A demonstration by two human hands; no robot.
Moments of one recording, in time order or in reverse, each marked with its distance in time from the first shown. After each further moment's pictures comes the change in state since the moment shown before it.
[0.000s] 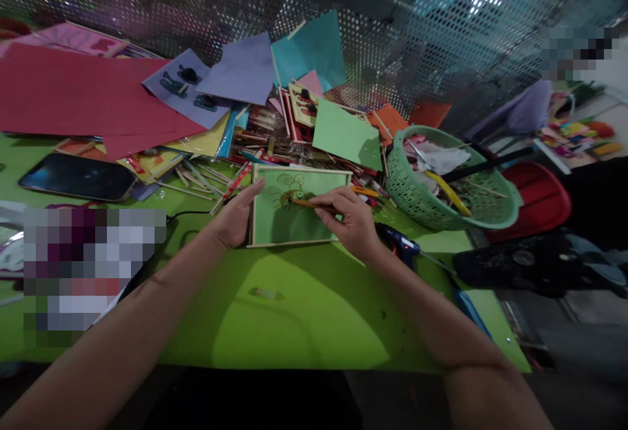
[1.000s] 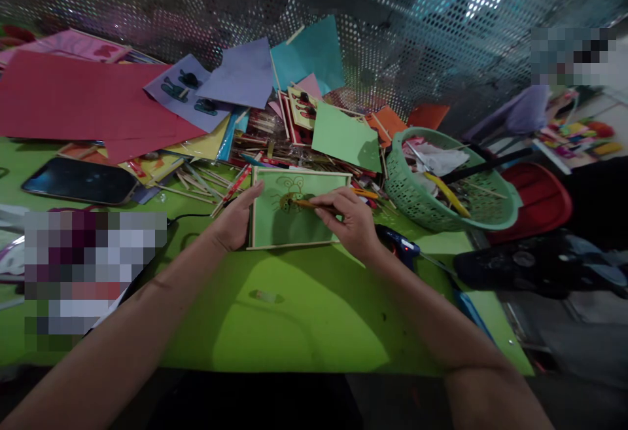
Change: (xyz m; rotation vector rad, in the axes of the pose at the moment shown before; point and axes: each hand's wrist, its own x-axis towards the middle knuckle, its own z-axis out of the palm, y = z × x) left_hand 0.002 -0.001 -0.001 -0.010 0.005 0.017; right_hand 0.001 -0.001 -0.001 -0.009 0.020 0.000
